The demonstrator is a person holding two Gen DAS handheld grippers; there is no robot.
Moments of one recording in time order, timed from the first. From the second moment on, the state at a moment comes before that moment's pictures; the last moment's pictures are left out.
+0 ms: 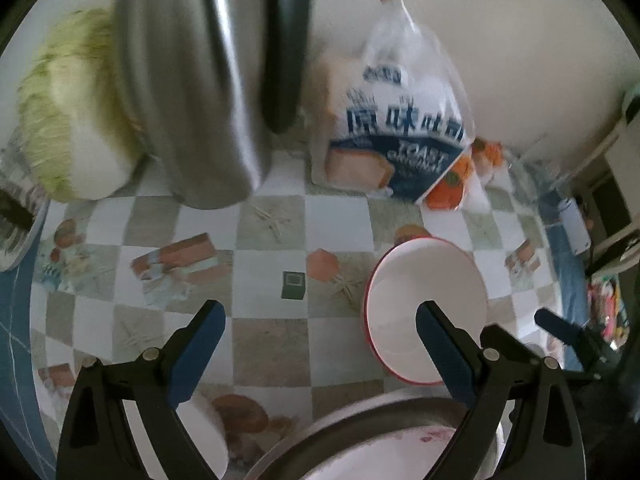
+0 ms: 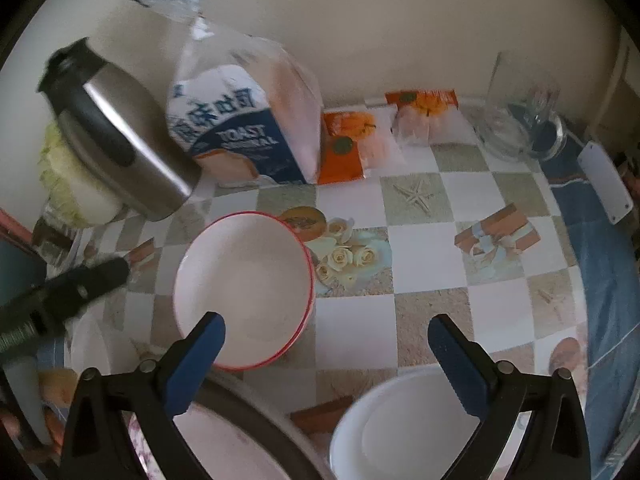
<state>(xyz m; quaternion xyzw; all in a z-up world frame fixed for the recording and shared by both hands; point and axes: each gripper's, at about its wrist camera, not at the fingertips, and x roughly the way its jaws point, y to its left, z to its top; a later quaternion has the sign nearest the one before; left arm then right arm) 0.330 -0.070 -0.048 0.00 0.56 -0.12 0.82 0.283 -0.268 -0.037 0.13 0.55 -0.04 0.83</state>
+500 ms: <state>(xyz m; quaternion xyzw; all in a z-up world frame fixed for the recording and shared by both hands) 0.350 -0.091 -0.094 0.01 0.61 -0.12 0.79 0.312 -0.257 -0.075 0.16 0.59 0.01 0.79</state>
